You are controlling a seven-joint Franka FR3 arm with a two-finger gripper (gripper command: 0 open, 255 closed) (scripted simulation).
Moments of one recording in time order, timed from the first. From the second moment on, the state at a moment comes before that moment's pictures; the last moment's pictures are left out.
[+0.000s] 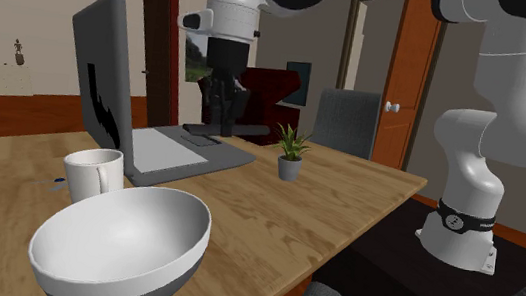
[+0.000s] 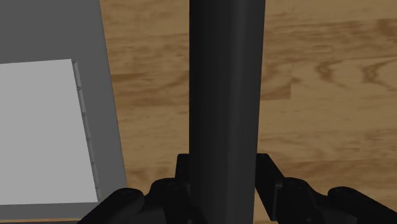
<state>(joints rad) -0.14 0.27 -0.32 -1.65 0.02 1.95 -0.54</state>
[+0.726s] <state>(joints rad) -0.14 0.26 -0.32 -1.51 0.02 1.81 -0.55</state>
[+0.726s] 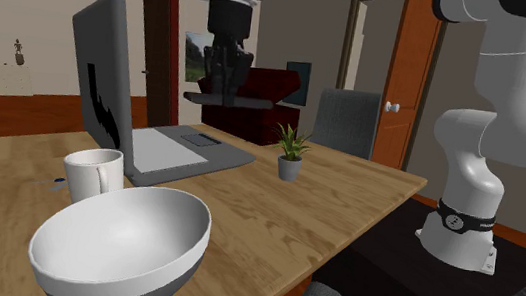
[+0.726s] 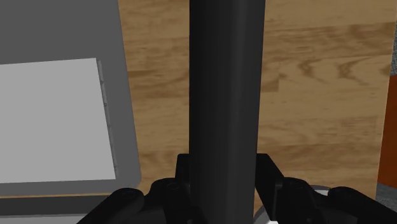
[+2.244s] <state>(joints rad) -0.19 0.37 -0.33 -1.04 0.05 1.44 -0.57</state>
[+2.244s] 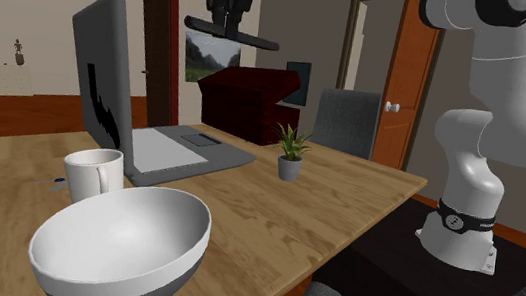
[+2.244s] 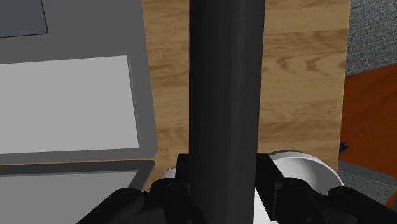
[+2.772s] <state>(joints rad) -0.26 0.52 -0.32 -0.68 0.10 1.23 -0.58</state>
